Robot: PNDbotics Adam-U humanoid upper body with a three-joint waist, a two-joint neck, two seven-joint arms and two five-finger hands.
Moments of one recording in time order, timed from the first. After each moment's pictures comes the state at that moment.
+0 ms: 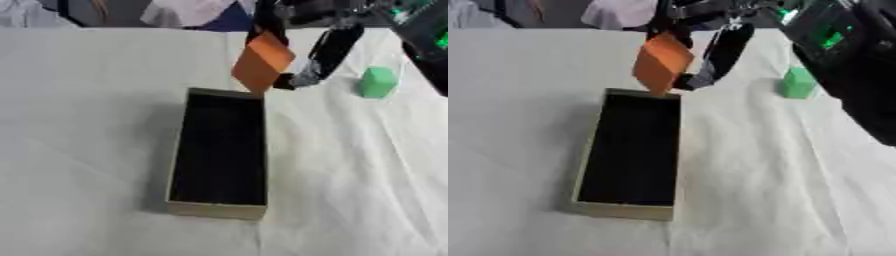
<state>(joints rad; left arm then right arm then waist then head) -0.17 0.44 0.14 -1.98 0.09 -0.24 0.41 -1.09 -0.60 0.56 -1.53 0.35 -0.31 0.85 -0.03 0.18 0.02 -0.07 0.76</state>
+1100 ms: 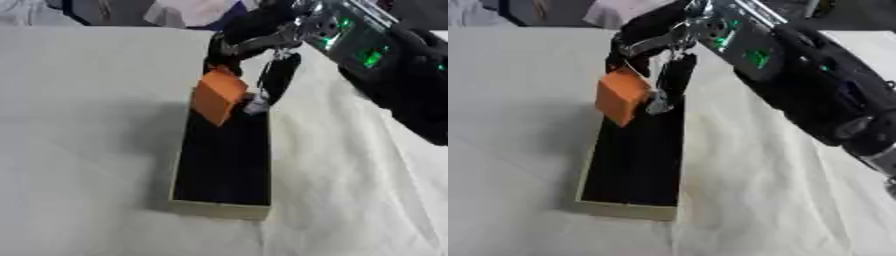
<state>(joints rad) -0.17 0.43 0.14 -1.98 0.10 -0.24 0.41 -1.13 -0.51 0.69 -1.41 0.42 -0.36 0.80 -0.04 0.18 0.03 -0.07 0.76</state>
